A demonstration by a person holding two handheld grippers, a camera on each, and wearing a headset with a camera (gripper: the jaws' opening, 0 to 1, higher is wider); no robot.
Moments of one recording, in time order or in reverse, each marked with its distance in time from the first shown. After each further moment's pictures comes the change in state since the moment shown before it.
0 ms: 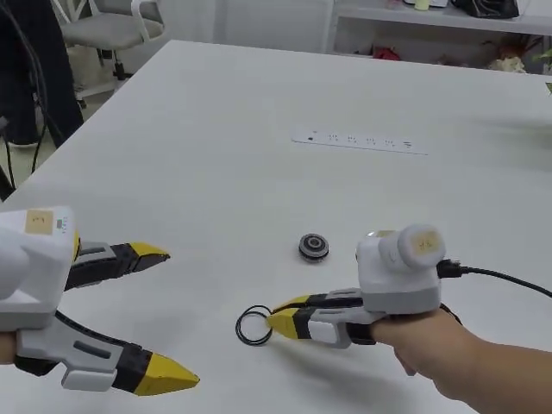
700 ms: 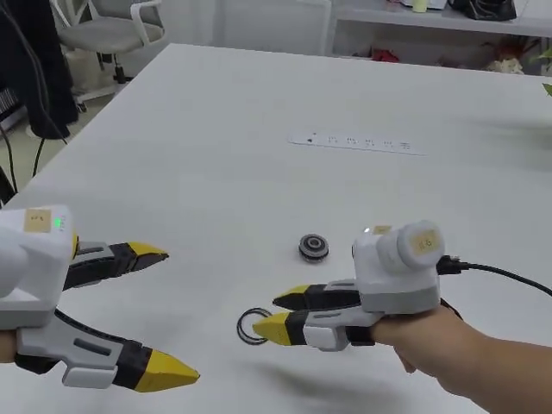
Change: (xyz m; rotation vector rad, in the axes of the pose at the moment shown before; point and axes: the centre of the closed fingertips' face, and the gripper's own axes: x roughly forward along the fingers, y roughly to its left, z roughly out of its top) left arm -0.004 0.001 0.003 -0.006 -0.008 0.015; right arm -0.002 0.015 0.012 -0.091 -0.018 0.021
